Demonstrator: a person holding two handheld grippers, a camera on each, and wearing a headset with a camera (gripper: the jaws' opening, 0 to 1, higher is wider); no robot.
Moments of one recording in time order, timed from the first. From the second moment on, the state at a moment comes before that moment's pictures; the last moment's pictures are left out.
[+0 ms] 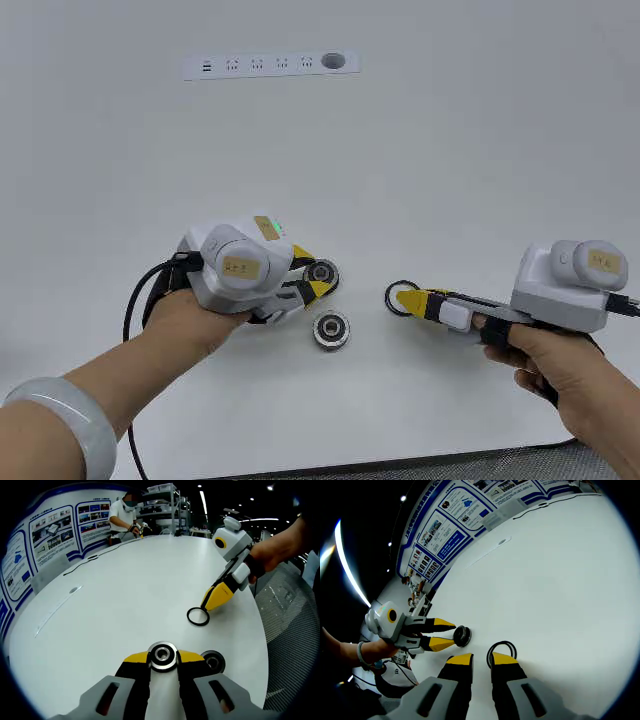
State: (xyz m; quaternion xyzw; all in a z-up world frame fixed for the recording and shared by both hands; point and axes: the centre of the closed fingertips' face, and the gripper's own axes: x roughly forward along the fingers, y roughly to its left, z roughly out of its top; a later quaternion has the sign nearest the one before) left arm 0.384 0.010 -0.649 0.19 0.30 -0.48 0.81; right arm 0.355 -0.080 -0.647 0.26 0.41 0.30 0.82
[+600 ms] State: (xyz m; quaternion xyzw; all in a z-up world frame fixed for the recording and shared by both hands) left arm 0.386 0.010 -0.654 0.21 0.30 -0.48 0.80; right arm 0.362 -0.066 -0.642 0.27 0.40 0.31 0.82
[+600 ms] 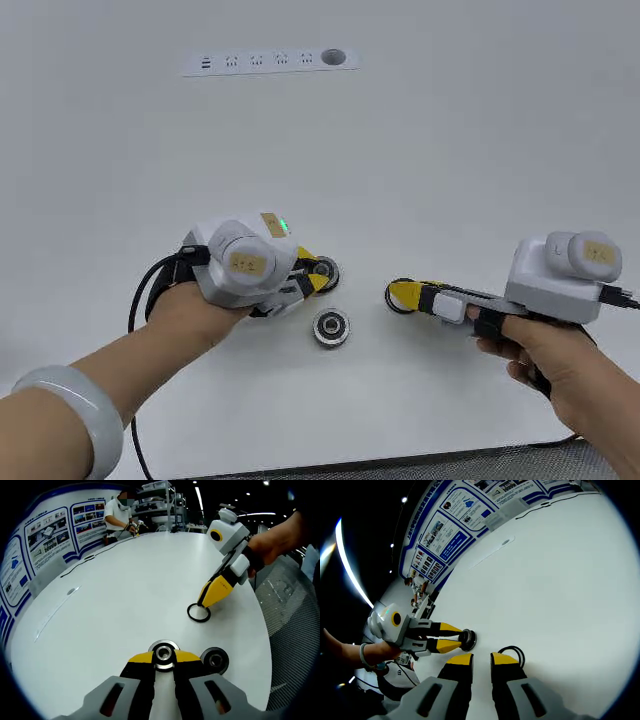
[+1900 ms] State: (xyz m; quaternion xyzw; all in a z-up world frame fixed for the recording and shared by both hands) left arm 0.385 0.010 -0.654 0.20 0.29 -0.49 0.80; right arm 0.386 0.002 -0.640 0.26 0.42 0.40 0.77
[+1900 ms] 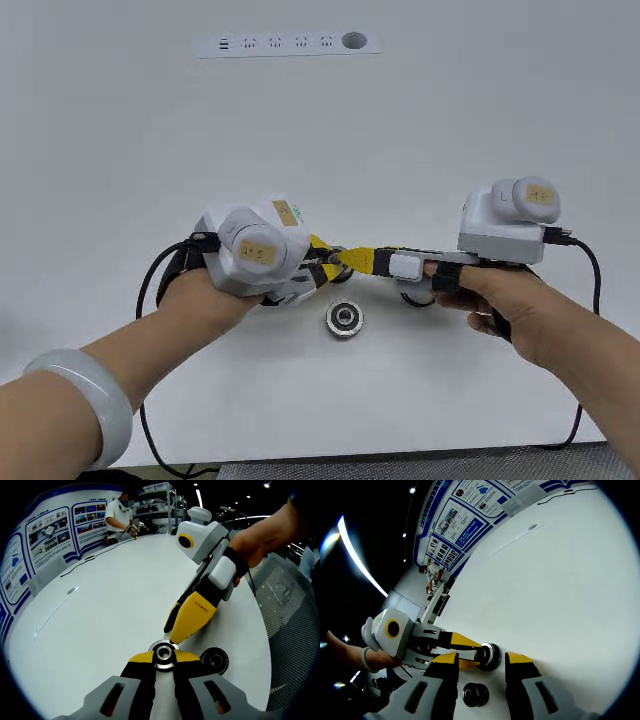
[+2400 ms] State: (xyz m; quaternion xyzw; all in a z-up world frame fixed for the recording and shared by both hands) left arm 0.385 0.010 -0.653 0.19 0.29 -0.48 0.80; right arm 0.388 0.014 -0.644 0.25 0.44 0.43 0.75
